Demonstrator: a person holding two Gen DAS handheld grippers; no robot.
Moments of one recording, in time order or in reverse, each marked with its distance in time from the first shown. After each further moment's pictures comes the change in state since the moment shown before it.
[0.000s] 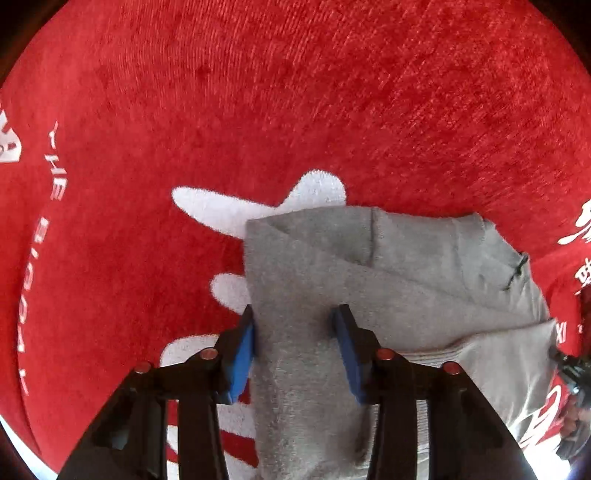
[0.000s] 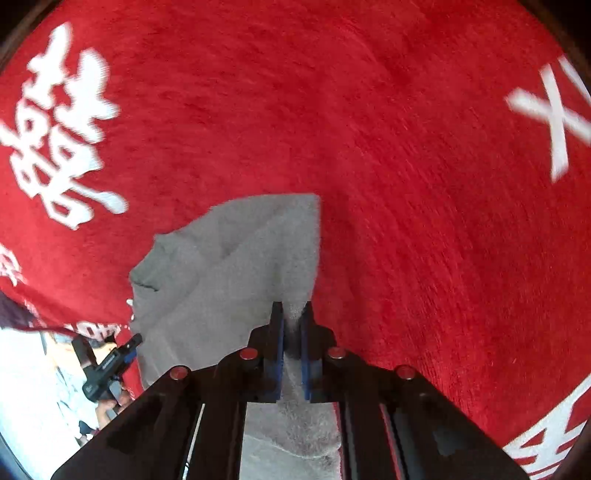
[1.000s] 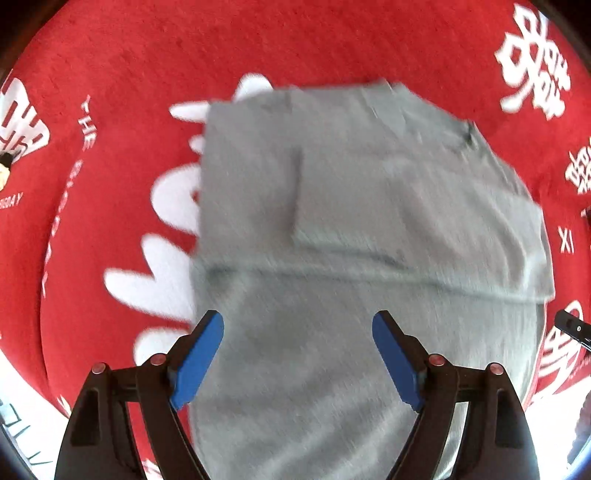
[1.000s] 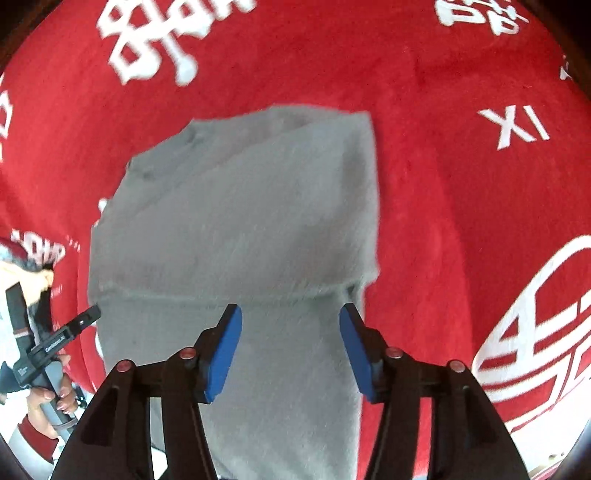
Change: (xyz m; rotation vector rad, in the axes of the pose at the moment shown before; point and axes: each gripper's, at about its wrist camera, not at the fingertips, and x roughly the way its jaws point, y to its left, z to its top) left arm -0.055 -0.061 -0.129 0.120 0.098 0.084; right arm -0.009 0.071 -0.124 -0.194 0.047 -0.254
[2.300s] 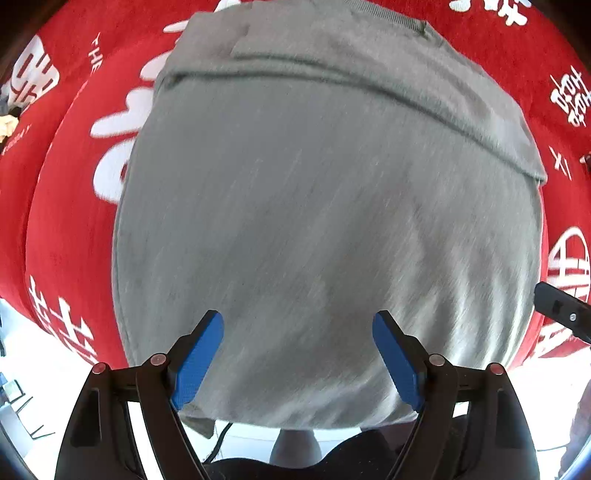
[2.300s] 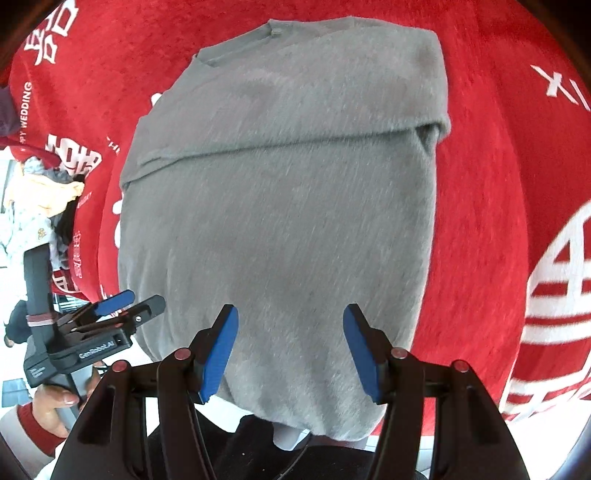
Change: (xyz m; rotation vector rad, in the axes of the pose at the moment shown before) left arm -0.002 -0.084 -0.167 -0.016 0.118 0.028; right arm 0.006 0.014 -0.094 -0.173 0.143 0.130
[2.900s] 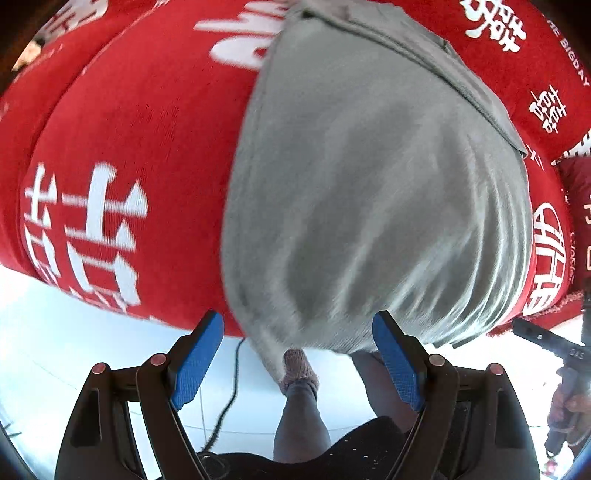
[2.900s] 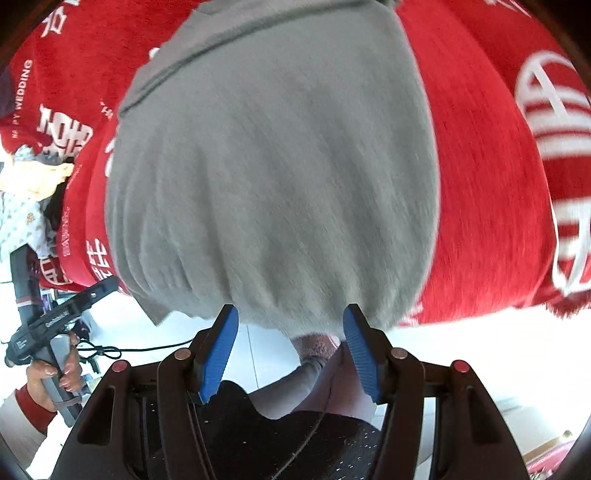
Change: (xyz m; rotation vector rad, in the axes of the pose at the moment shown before) left arm 0.012 0.133 -0.128 -0.052 -0.042 -0.183; right arm 0.036 0.005 -0.136 0.095 0.033 -0.047
